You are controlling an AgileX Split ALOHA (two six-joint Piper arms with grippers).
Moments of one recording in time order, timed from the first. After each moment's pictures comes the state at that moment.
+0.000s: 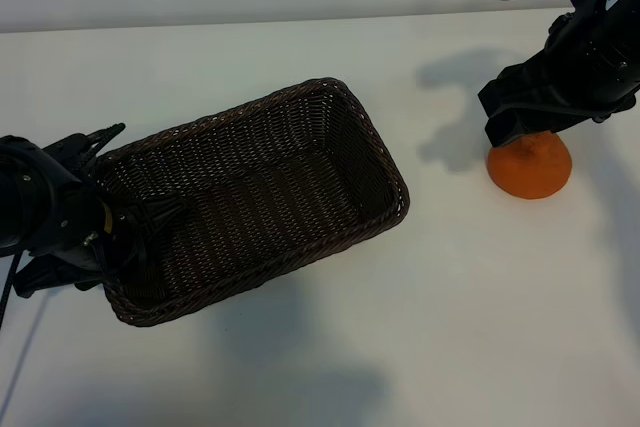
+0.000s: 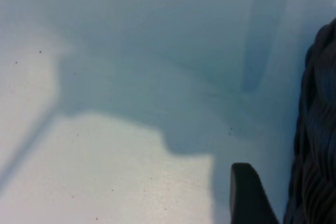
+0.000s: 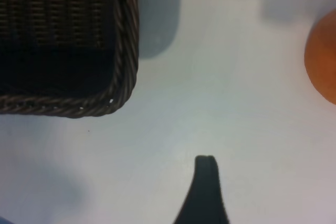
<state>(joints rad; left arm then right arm) -0.39 1.60 -0.64 0.33 0.40 -1.19 0.18 1.56 -1.26 0.25 1.04 -0.12</state>
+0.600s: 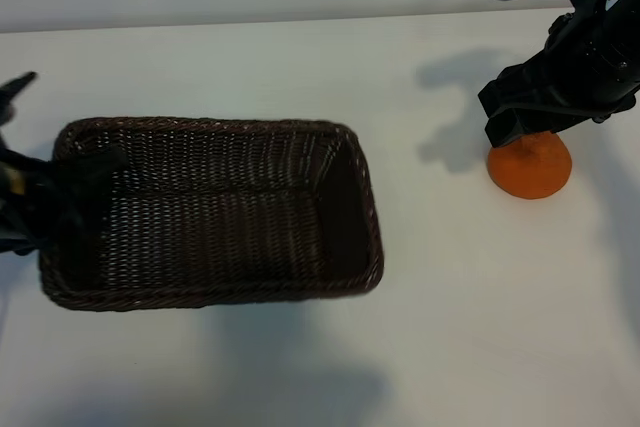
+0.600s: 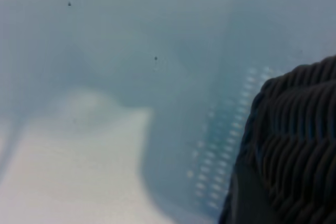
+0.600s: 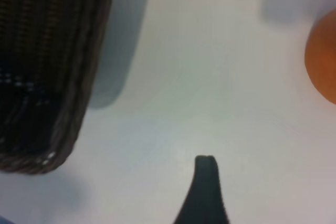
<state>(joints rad) -0.19 1.31 -0.64 0.12 0.42 -0.82 0.18 1.56 -1.26 0.25 1.04 -0.12</state>
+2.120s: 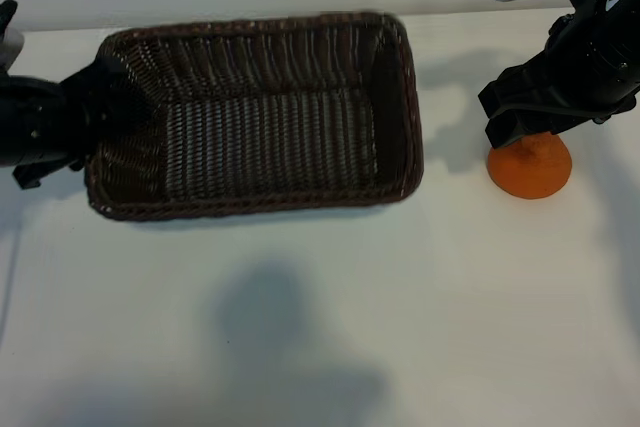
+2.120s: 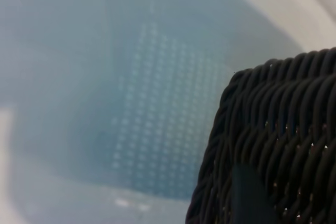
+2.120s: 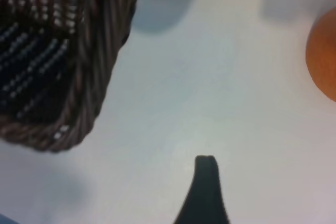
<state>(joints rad) 0.03 1.54 -0.75 -1.28 0.33 0.56 0.18 1.56 -1.26 0.26 1.04 -0.12</state>
